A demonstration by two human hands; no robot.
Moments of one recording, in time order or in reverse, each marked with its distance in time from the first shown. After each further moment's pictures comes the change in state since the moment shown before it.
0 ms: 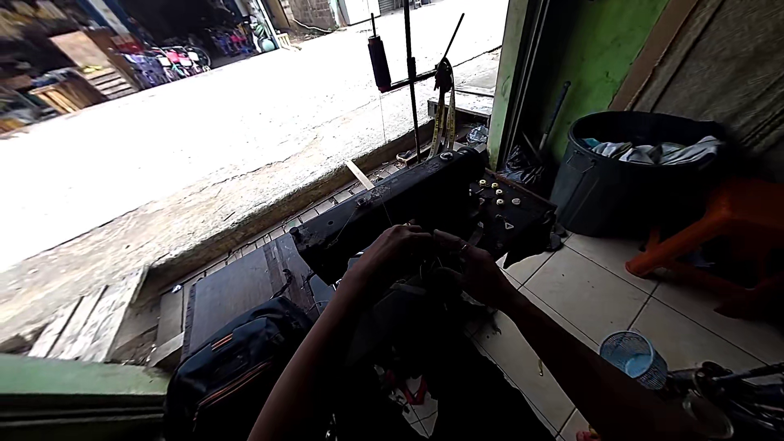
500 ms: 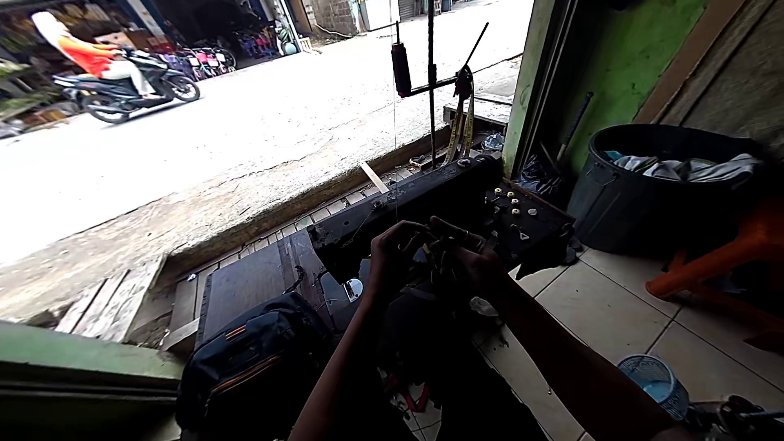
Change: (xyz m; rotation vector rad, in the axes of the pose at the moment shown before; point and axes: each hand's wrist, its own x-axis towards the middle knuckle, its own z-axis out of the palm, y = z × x) left_hand -0.021 0.007 0.027 -0.459 0.729 -0.344; right_hand 0.035 -0.047 0.010 0.934 -0.020 0.143
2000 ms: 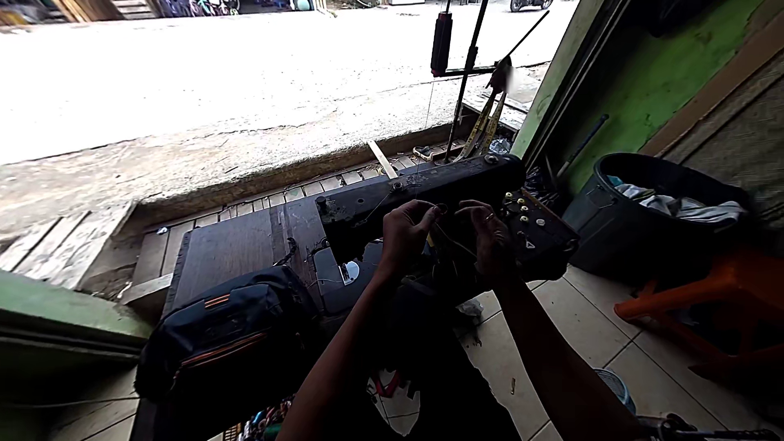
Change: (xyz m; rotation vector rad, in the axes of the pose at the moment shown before) left_hand 0.016 -0.005 0.002 -0.028 0.107 -0.235; right_hand 0.036 0.024 -0.017 -0.503 0.228 -0.214
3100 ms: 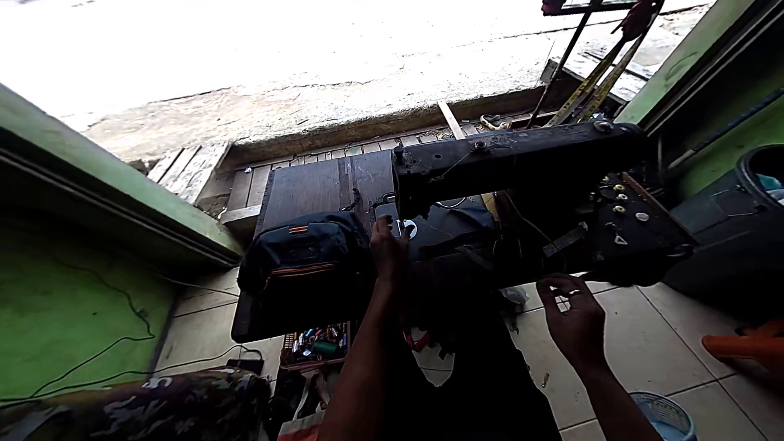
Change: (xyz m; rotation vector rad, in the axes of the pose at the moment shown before) left_hand -0.104 -0.139 -0.069 0.509 0.462 -0.321; right_hand -0.137 0.048 -0.043 -0.712 -0.055 -0.117
